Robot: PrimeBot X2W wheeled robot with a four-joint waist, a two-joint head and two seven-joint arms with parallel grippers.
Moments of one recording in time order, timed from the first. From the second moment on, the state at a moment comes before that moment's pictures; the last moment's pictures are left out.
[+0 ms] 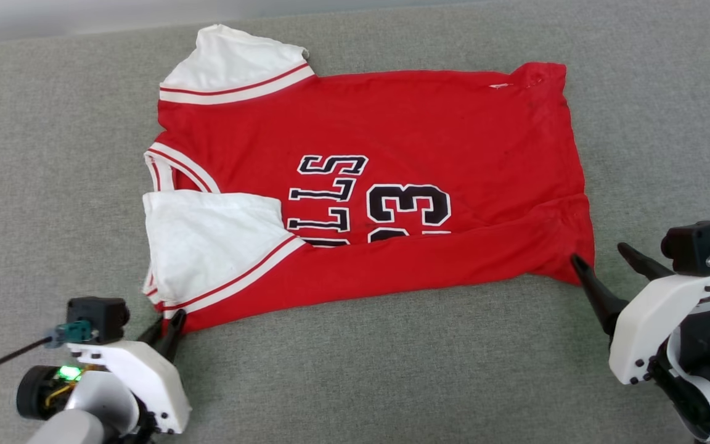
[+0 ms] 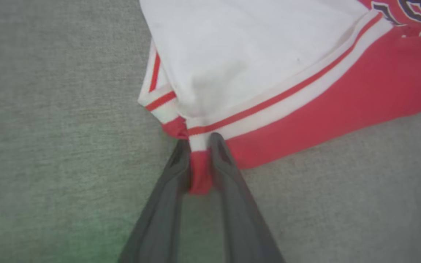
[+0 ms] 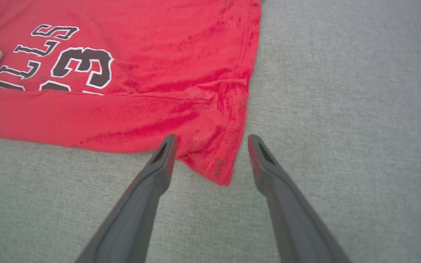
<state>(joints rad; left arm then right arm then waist) -0.16 0.64 -0.50 0.07 -0.81 0.18 0.18 -0.17 -0.24 0.05 -0.13 0.30 0.13 0.57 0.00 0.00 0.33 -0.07</state>
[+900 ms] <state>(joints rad) -0.17 0.63 -0.51 -0.14 -0.72 0.20 0.04 -0.29 -0.26 0.03 0.18 0.23 0.13 0.74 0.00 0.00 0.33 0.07</state>
